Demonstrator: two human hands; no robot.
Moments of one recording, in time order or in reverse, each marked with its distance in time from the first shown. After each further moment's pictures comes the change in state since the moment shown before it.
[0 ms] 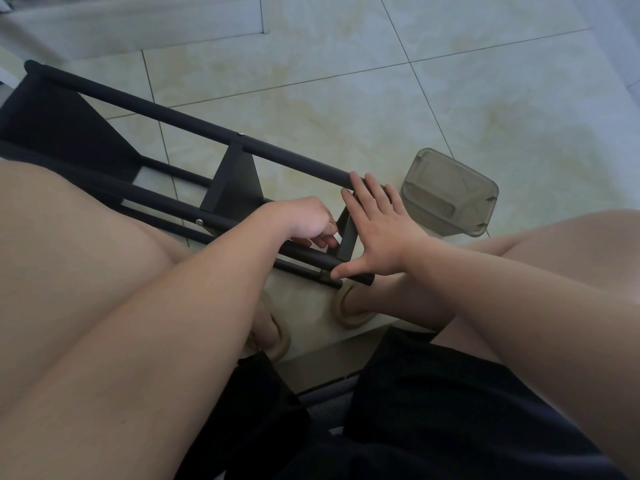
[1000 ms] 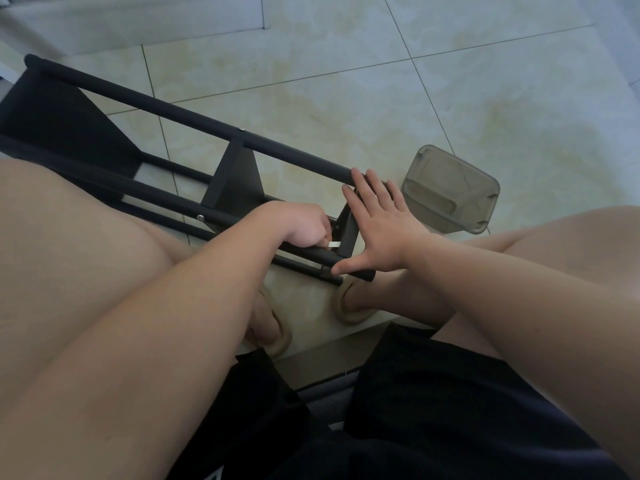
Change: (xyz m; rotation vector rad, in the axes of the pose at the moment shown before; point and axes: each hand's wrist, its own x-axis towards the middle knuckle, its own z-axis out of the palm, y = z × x) left_hand -0.016 0.003 -0.002 0.541 -0.071 0.078; right_hand 0.001 0.001 0.001 -0.002 0.000 -0.002
